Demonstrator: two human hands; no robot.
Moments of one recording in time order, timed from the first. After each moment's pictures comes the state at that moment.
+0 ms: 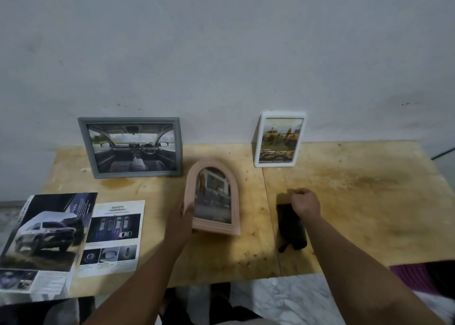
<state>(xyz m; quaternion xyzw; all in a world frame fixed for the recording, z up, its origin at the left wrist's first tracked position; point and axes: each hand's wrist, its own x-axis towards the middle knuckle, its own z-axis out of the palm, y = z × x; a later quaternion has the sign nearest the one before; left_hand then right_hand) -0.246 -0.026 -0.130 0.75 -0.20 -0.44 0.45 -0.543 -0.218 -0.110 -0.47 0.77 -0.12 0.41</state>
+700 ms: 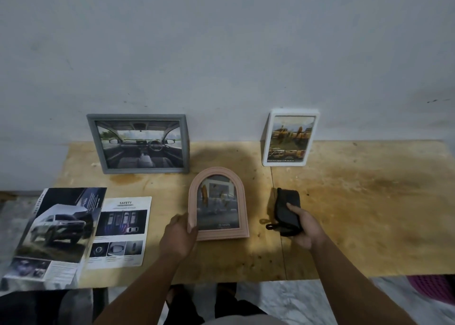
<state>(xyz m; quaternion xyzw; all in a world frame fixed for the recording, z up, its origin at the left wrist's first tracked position) -0.236 0.003 -0.168 0.85 -0.40 -0.32 0.13 -0.551 -0.179 -0.137 -0.15 0.60 -0.21 0.76</state>
